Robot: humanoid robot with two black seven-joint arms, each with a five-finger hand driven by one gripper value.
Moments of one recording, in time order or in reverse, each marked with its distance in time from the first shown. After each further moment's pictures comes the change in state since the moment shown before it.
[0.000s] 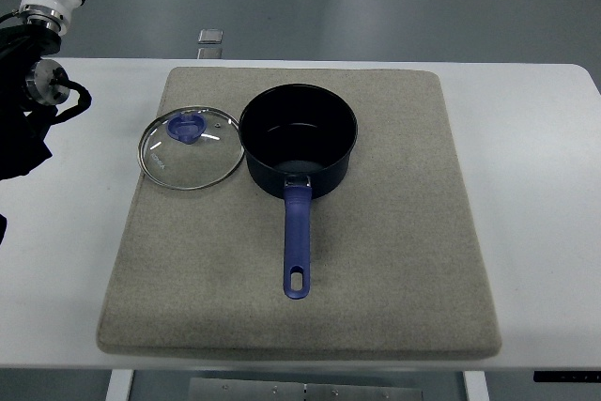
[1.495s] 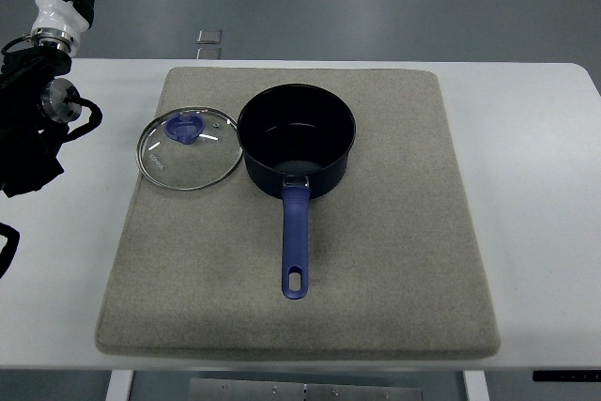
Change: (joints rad) left arm 0.039 -0.033 -0.003 0.013 0.000 0.052 0.000; right arm 0.000 0.000 0.000 0.000 0.000 0.000 0.000
